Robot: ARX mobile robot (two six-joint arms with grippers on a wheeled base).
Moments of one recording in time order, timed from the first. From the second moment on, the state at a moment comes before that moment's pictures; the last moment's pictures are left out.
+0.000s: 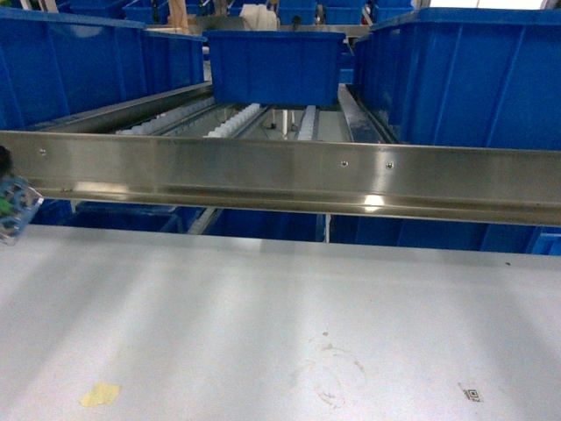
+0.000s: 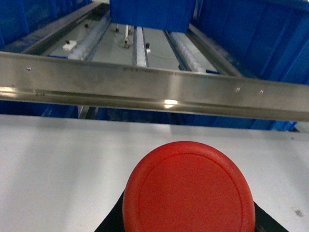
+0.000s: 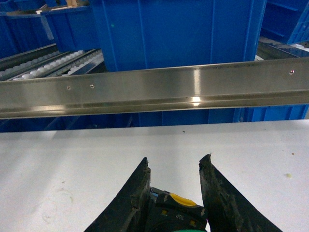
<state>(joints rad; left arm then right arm) -0.28 0.84 0.34 0.25 -0.12 -0.21 -0.33 0.37 0.11 0.10 -0.34 0.10</state>
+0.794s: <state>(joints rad) -0.29 0.78 0.33 0.23 -0.15 -0.24 -0.33 0.37 0.11 0.10 -0.34 0.10</state>
